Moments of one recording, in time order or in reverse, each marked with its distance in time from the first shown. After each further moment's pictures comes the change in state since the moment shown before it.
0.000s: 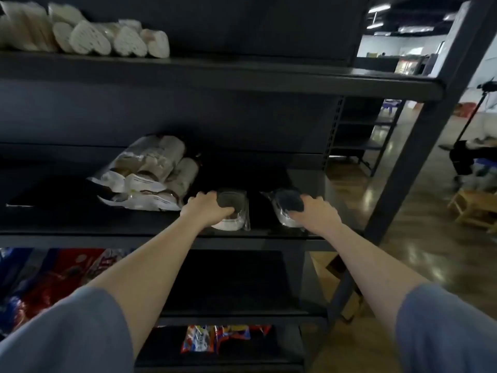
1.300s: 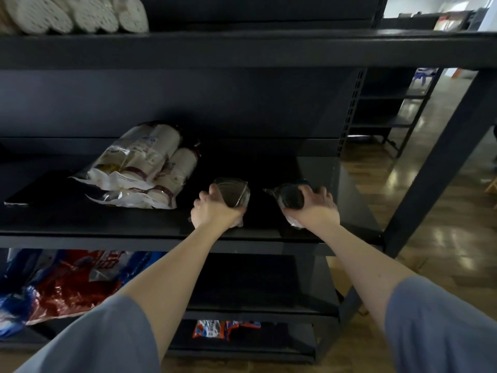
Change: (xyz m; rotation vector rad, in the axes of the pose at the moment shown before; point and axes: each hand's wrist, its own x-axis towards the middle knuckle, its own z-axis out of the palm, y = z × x) left_hand 0.023 0.036 0.043 -0.119 0.185 -0.239; right_hand 0.054 0.012 0.031 0.123 0.003 0.020
